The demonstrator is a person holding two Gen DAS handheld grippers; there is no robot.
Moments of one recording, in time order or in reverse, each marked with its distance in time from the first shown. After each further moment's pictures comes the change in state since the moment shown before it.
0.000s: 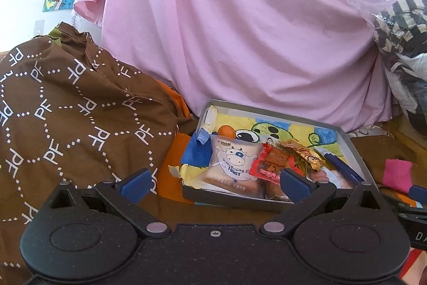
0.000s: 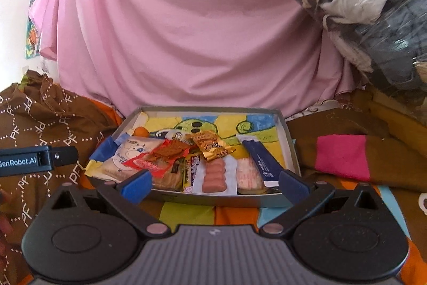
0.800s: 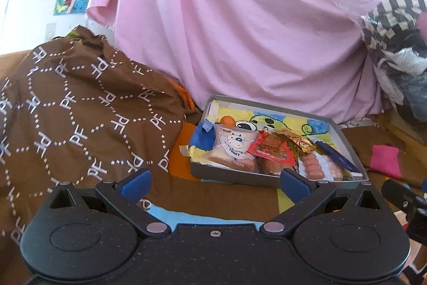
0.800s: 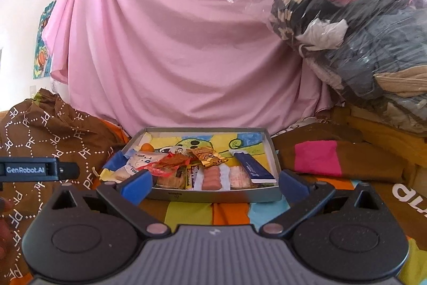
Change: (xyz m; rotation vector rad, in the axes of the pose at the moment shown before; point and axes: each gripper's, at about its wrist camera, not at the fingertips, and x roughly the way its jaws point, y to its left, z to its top) left arm -0.059 0.000 -0.025 -0.004 -0.011 0.012; right arm -0.072 0.005 -0.028 0.018 -0.141 -0.033
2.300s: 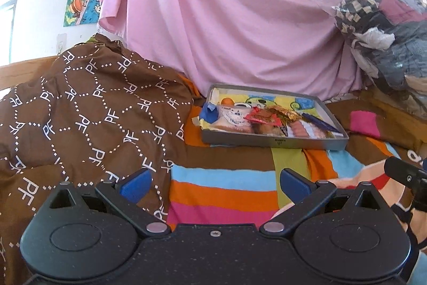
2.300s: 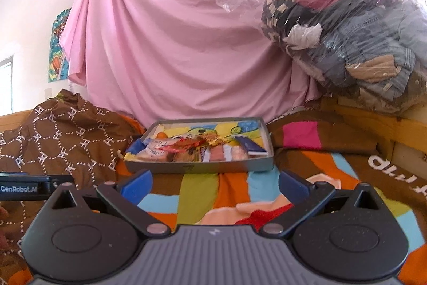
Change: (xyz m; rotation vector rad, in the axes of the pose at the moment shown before) left arm -0.102 0.008 -0.052 0.098 0.008 0.004; right arm -0.096 0.003 -0.032 0.027 0.007 0.020
